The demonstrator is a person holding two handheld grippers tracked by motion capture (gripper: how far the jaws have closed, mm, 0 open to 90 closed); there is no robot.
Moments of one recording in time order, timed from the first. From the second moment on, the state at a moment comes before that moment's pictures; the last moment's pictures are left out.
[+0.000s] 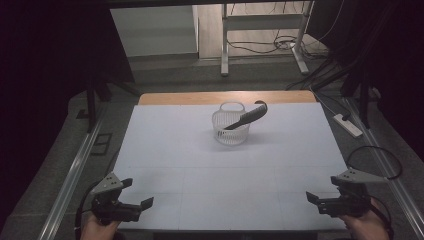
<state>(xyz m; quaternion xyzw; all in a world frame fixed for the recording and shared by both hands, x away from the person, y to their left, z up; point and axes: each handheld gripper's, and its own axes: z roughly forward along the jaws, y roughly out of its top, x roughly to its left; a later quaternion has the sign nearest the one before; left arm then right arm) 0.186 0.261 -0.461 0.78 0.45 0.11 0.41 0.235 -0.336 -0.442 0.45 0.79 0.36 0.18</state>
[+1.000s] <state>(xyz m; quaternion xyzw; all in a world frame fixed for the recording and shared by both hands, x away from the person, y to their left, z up) 0.186 0.261 -0.462 0.78 0.45 0.11 0.41 0.221 -0.338 -0.446 0.48 0.80 0.29 0.19</state>
